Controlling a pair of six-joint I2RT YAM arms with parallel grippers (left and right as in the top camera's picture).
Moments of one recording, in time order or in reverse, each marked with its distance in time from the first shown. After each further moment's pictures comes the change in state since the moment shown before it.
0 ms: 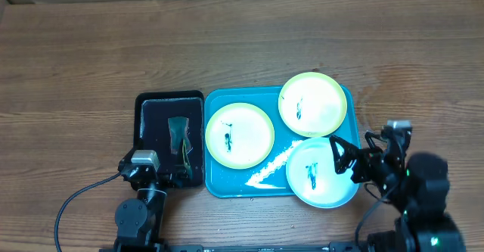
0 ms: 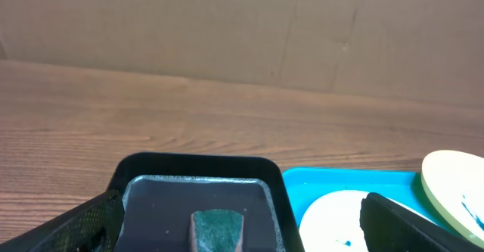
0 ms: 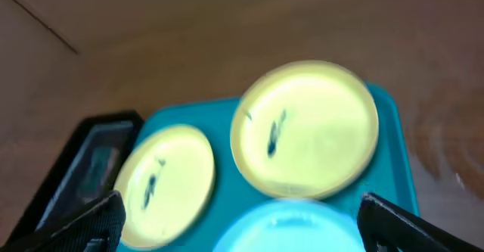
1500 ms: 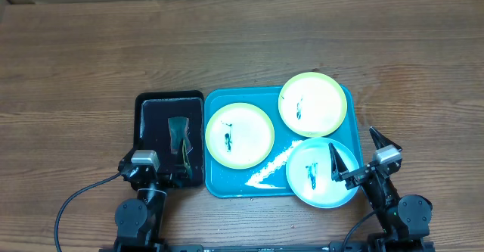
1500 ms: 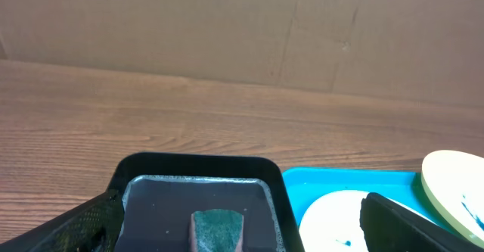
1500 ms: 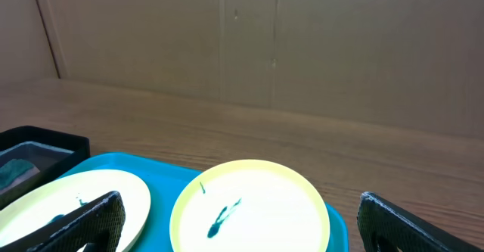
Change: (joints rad) left arm 0.000 0.000 0.000 0.000 0.000 0.000; right arm 0.000 -0.517 -0.538 0.542 0.049 -0.311
